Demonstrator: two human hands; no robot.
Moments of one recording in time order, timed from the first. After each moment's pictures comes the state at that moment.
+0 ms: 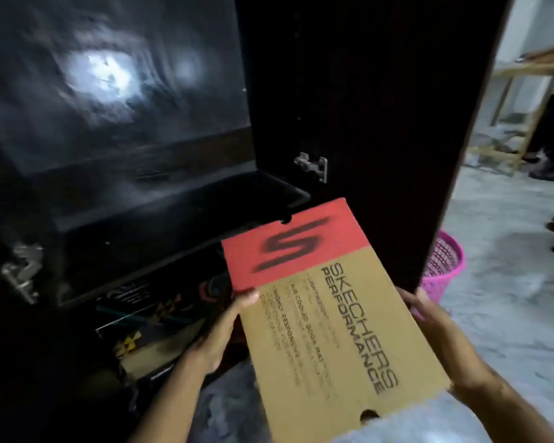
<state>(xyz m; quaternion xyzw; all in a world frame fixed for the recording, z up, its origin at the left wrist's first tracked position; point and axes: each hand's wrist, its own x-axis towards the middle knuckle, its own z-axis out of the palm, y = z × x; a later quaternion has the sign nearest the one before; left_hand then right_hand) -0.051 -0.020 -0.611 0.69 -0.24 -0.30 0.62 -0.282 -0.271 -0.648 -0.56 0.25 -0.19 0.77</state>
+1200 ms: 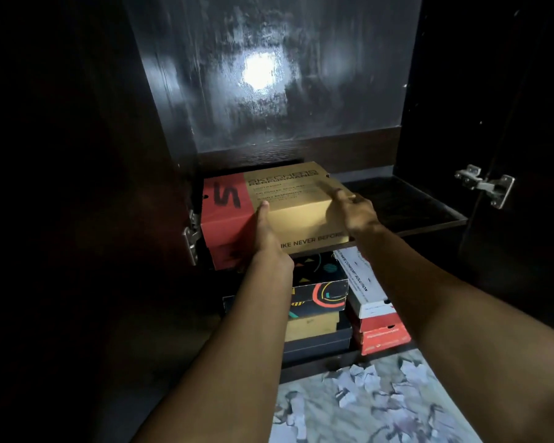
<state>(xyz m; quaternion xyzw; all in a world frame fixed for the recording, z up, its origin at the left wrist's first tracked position) 0.091 0.007 -0.520 0.47 0.18 -0.11 0.86 0.106 -0.152 -0.530 -0.75 0.20 -0.18 0.60</state>
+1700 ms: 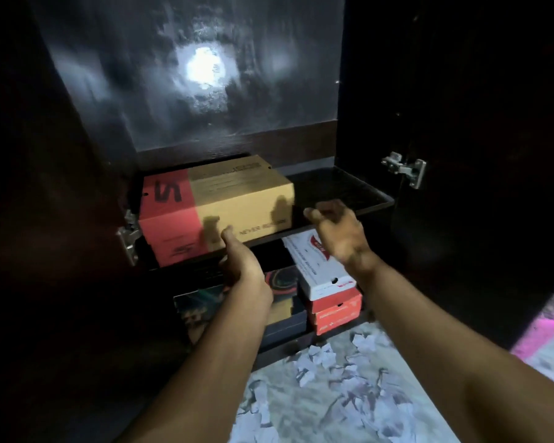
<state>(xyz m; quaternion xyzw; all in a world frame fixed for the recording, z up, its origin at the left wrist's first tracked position) 0.035 -0.026 -0.557 0.52 0.26 -0.06 0.81 -0.015 -0.171 -0.535 -0.79 0.21 -0.24 0.52</state>
